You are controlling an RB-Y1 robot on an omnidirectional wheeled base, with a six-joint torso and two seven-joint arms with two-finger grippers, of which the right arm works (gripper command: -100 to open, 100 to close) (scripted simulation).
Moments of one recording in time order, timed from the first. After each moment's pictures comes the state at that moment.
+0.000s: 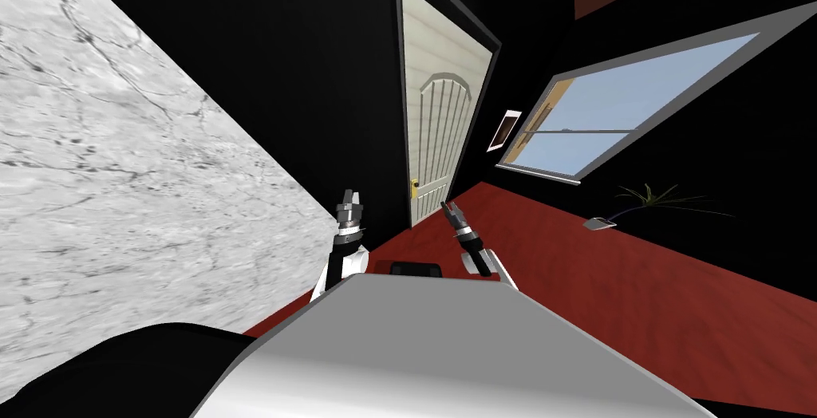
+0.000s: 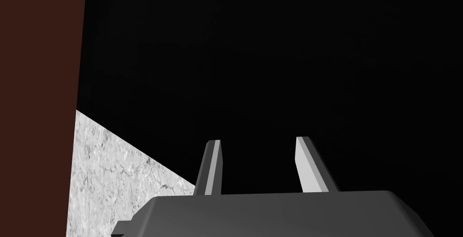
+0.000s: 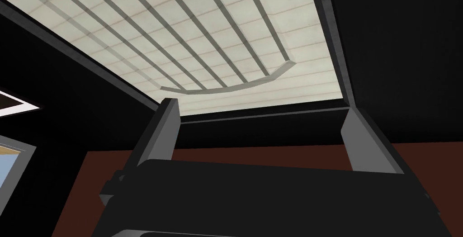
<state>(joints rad) 0.34 -0.11 0.04 -1.85 0.60 -0.51 0.28</state>
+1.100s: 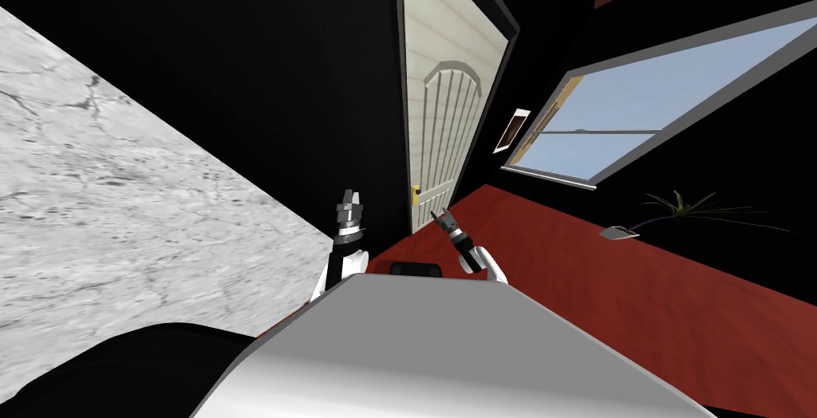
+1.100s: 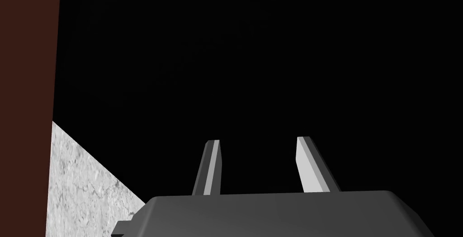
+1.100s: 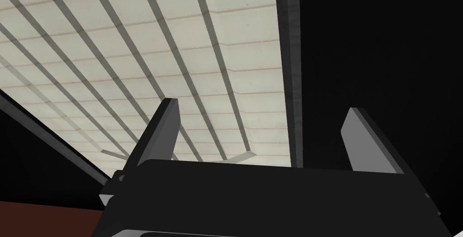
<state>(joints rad) 0.26 -0.14 0.07 -1.64 0.81 -0.58 0.40</state>
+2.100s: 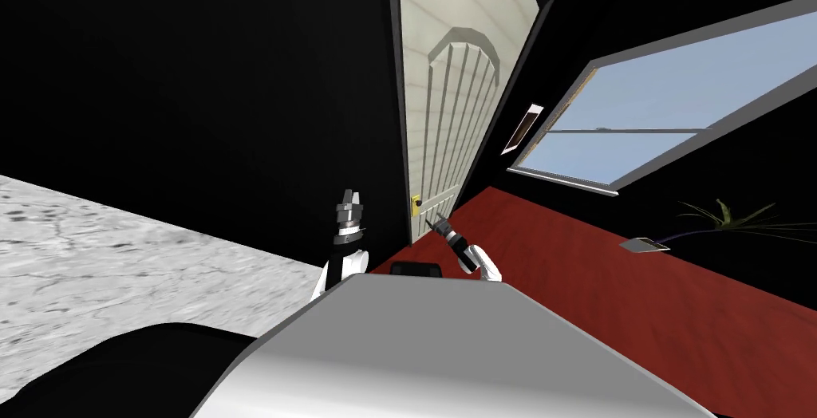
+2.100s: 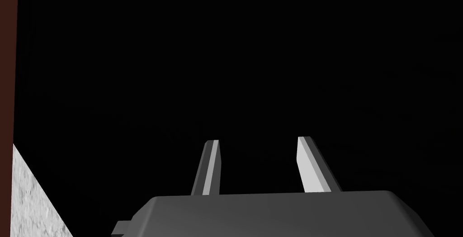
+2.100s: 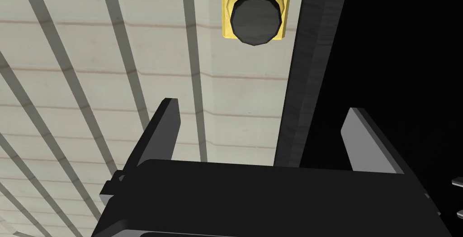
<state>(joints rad) 0.19 -0.16 0.09 -1.48 0.99 -0.64 0.50</state>
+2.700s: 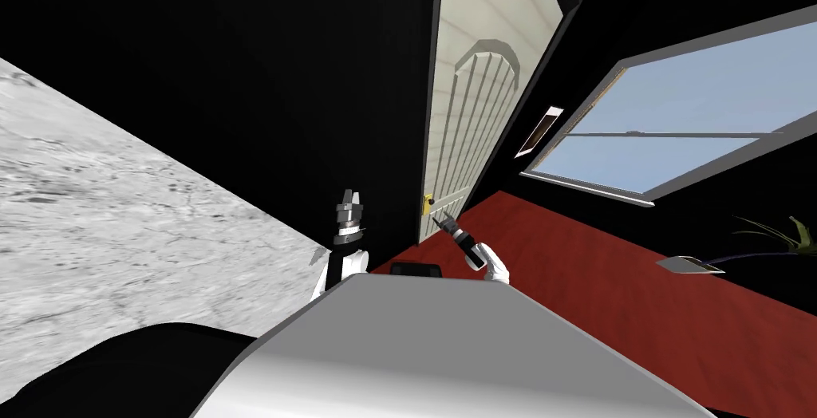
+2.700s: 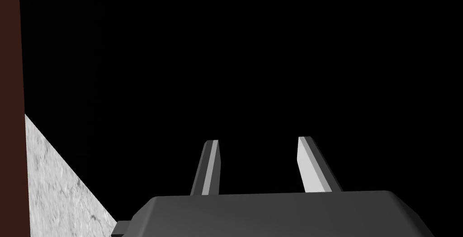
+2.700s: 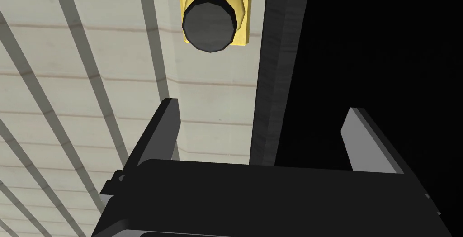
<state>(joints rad) 0.13 -0.22 0.00 -1.37 0.93 -0.67 0.50</state>
